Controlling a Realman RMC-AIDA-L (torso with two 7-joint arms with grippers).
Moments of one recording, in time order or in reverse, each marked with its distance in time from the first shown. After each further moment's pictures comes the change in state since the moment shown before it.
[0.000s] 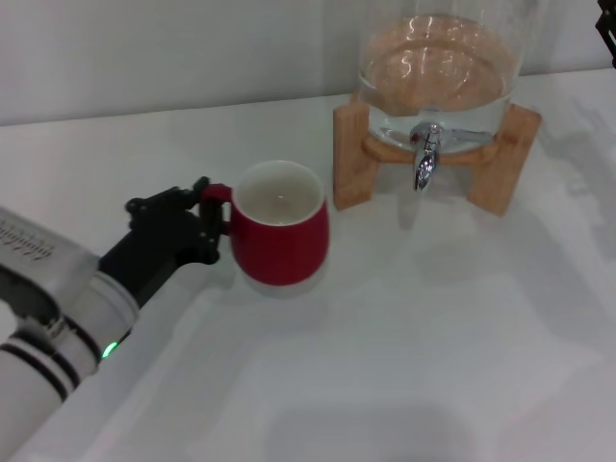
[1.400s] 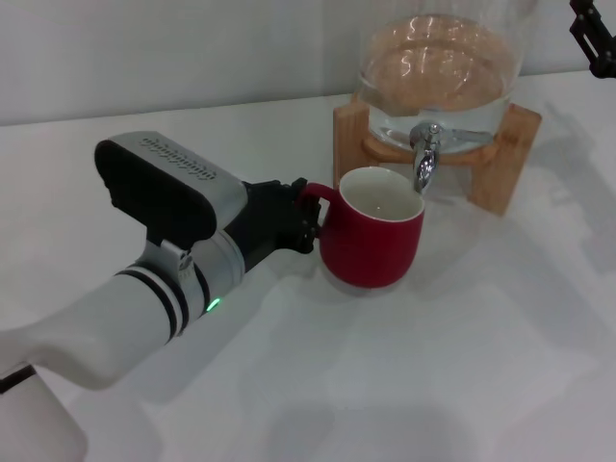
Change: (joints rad) left arm -0.166 0.000 0.182 -0.256 0.006 0.545 -0.123; right arm -0.006 0.001 -0.079 -0.002 0.000 0.076 0.005
